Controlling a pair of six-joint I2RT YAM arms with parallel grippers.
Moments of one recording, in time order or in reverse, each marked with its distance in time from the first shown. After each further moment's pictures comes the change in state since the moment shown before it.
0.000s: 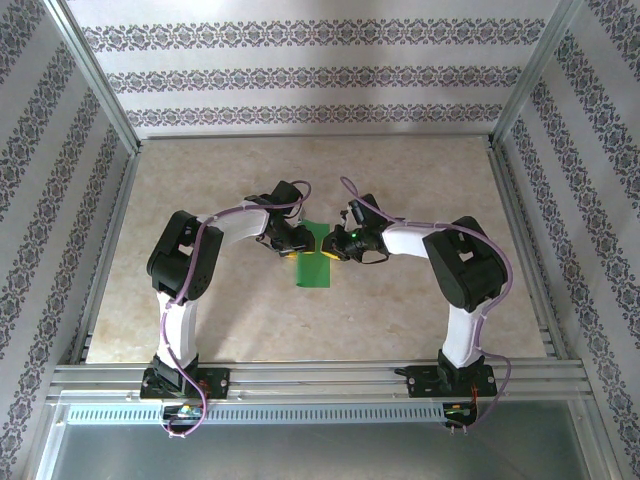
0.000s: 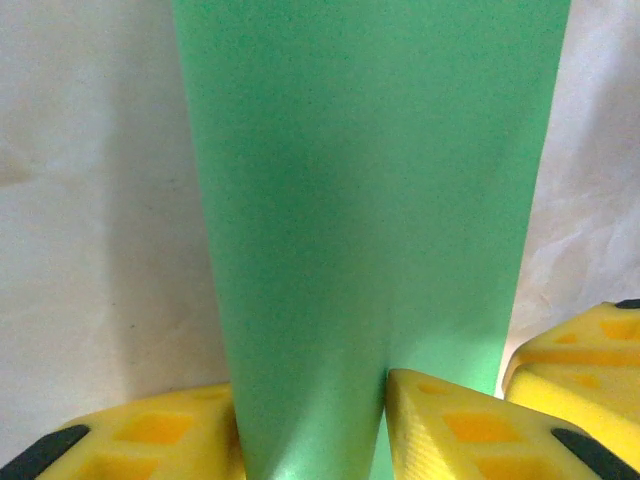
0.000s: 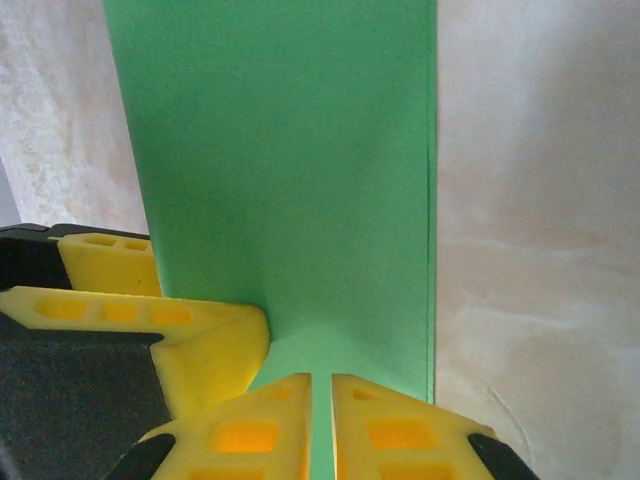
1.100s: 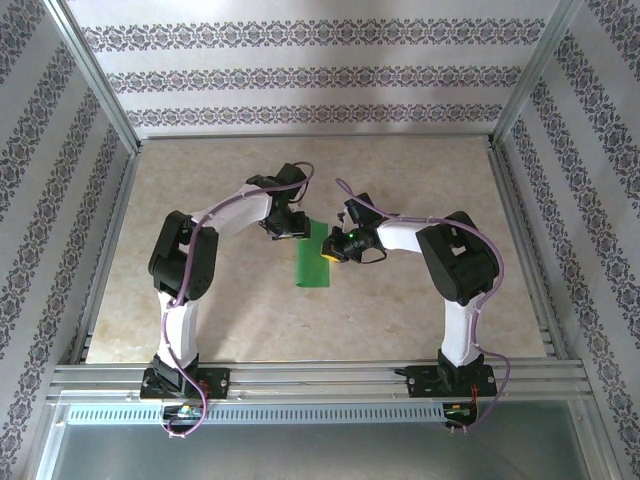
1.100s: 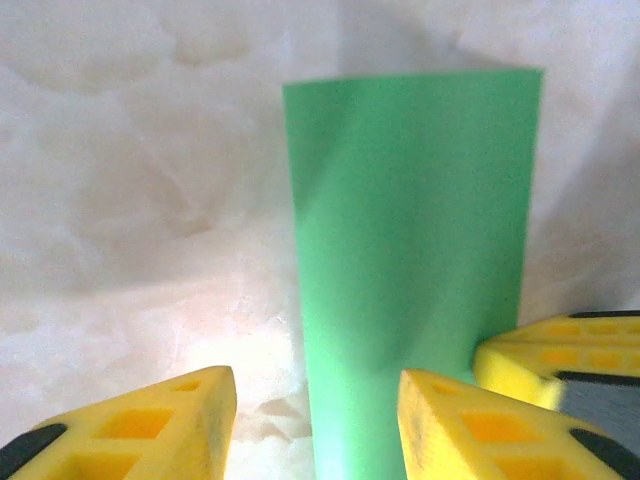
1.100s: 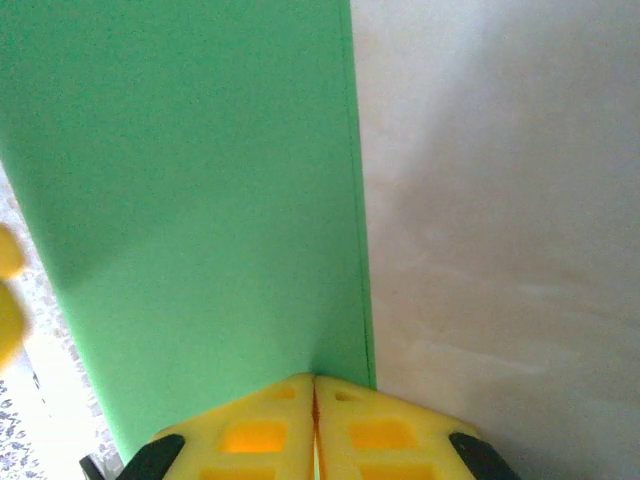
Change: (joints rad) left arm -0.010 -0.035 0.237 -0.271 -0.214 0.046; right arm 0.006 0.069 0.066 -0.106 0.011 -0.054
